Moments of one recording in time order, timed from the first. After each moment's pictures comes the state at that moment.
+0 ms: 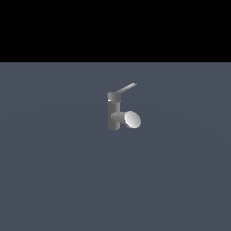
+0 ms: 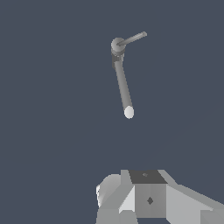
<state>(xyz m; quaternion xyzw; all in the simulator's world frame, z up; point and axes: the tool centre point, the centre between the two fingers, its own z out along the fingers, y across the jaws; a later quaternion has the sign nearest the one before) -0.252 -0.001 0.499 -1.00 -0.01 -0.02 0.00</state>
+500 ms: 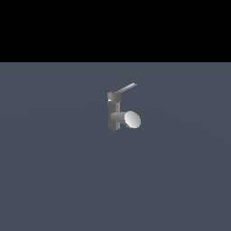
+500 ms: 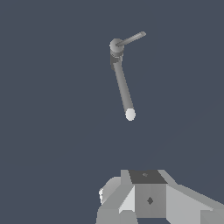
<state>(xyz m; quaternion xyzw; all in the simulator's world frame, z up) -0.244 0.004 0.491 -1.00 0.00 -0.02 0.01</state>
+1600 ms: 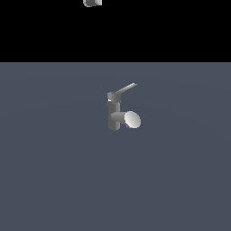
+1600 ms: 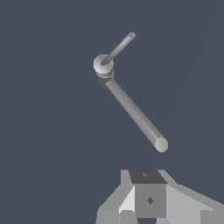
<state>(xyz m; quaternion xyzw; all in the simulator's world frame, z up) -0.126 0.040 0.393 -0.98 0.22 -0.02 0.01</state>
